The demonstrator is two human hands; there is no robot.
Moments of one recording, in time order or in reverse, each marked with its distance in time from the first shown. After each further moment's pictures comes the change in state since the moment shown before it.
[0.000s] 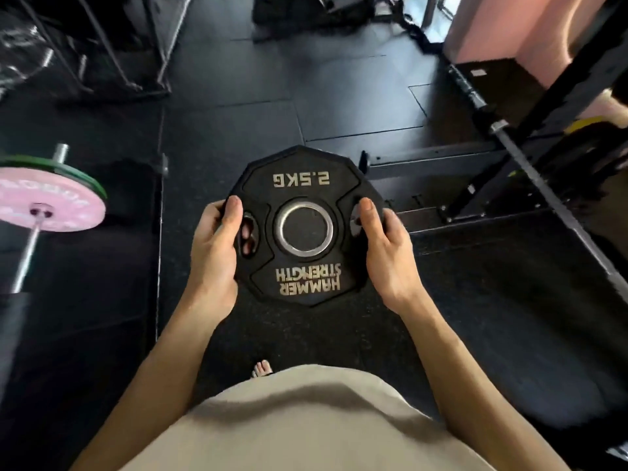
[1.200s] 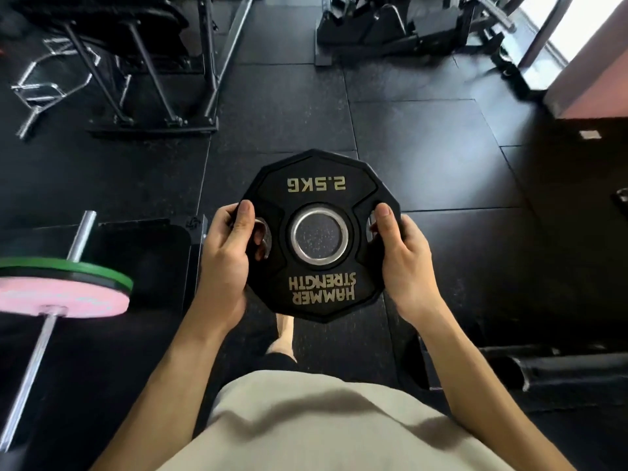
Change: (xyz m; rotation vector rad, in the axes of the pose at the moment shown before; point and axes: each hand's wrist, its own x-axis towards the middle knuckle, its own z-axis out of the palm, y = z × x) left_hand 0.634 0.150 -0.008 0.033 0.019 0.085; right_hand 0.580 -0.099 0.331 0.052 -0.080 0.060
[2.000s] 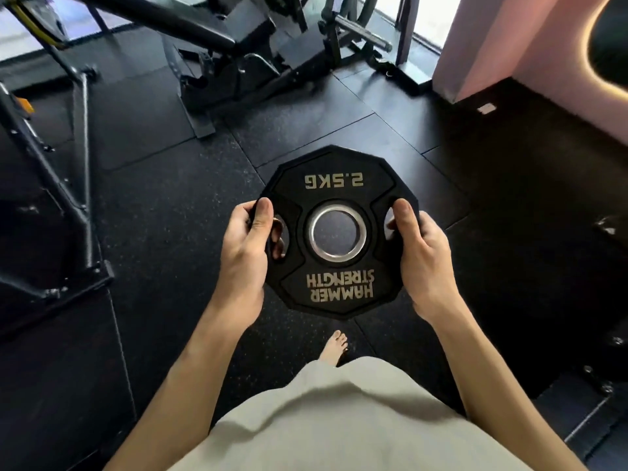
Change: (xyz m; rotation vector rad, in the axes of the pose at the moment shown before) left_hand 0.518 0.043 0.298 0.139 -0.474 -0.093; right_hand 0.491 -0.096 -0.035 0.082 0.499 -0.003
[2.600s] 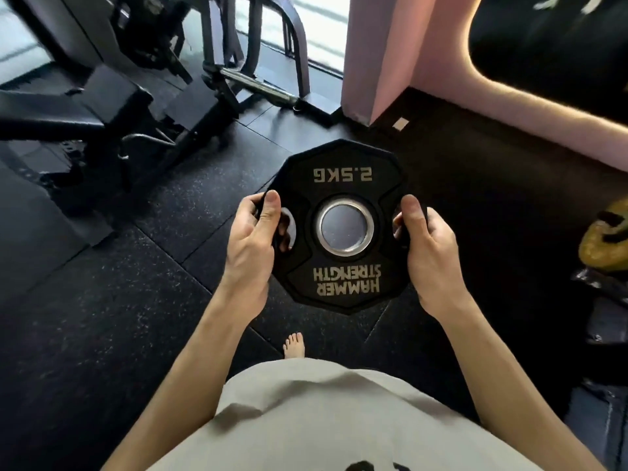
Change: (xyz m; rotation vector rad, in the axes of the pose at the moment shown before) left_hand 0.411 0.065 0.211 0.030 -0.447 -0.032; right_hand 0.382 -0.077 -0.006 -0.034 0.401 -0.007
